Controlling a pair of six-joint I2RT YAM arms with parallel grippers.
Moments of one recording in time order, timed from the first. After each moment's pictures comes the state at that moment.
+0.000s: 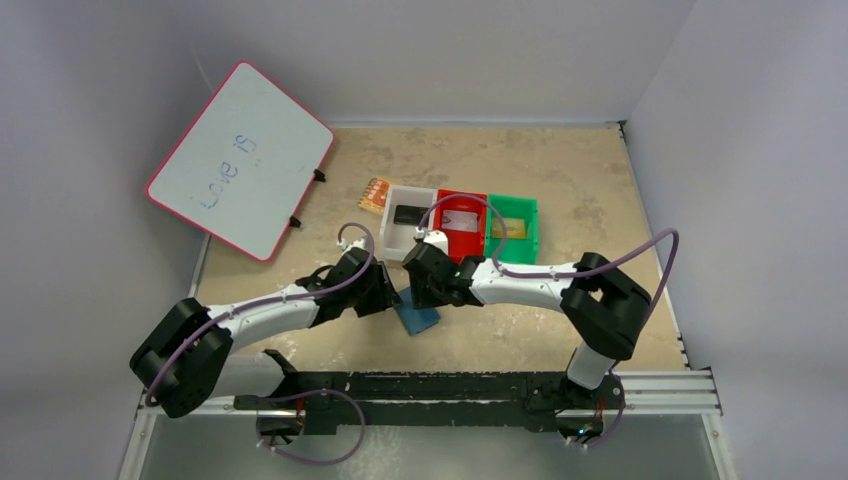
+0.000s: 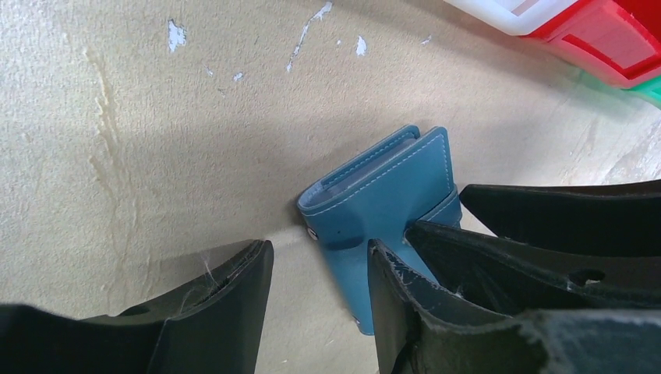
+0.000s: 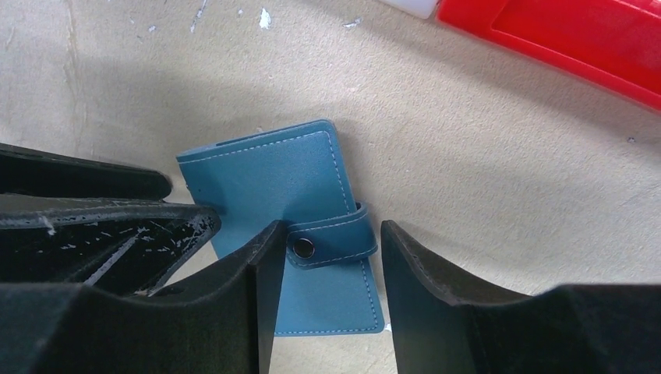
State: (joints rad) left arm -0.72 1.26 0.49 -0.12 -0.01 -0.97; right arm 1.03 1.70 1.00 -0.36 0.26 0.77
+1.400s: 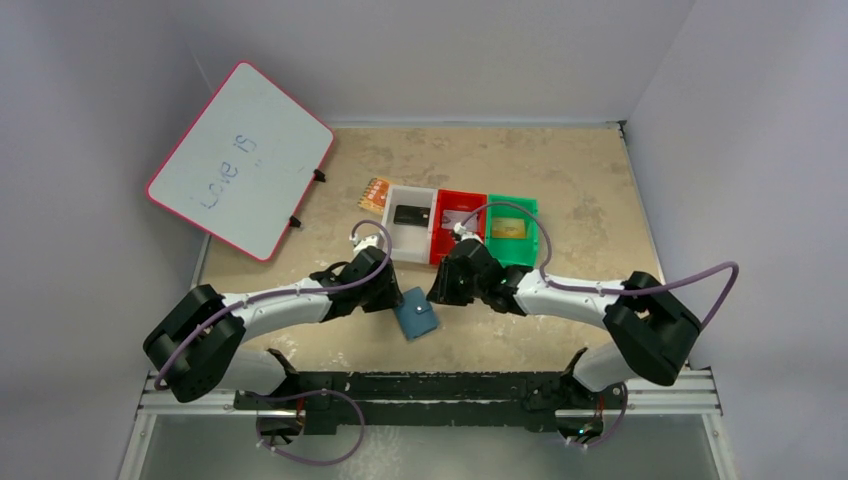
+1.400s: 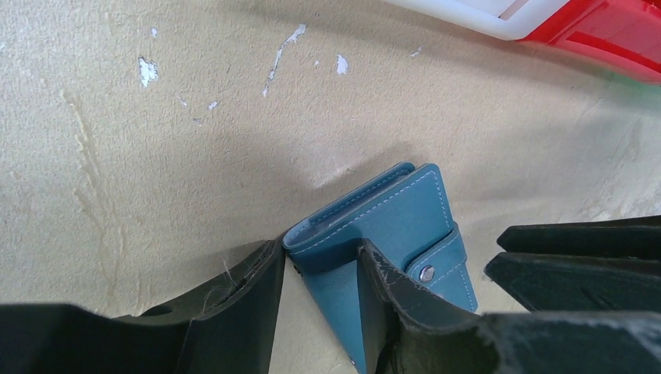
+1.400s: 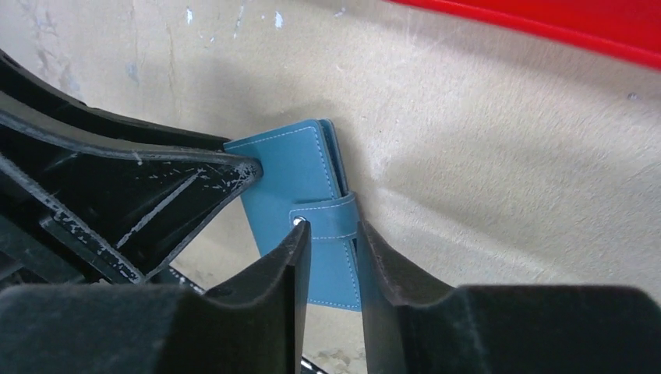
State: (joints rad) left arm -0.78 1.35 0.57 -0.15 -0.12 -0.90; right arm 0.87 1.45 0.67 -0.04 -0.03 0.90
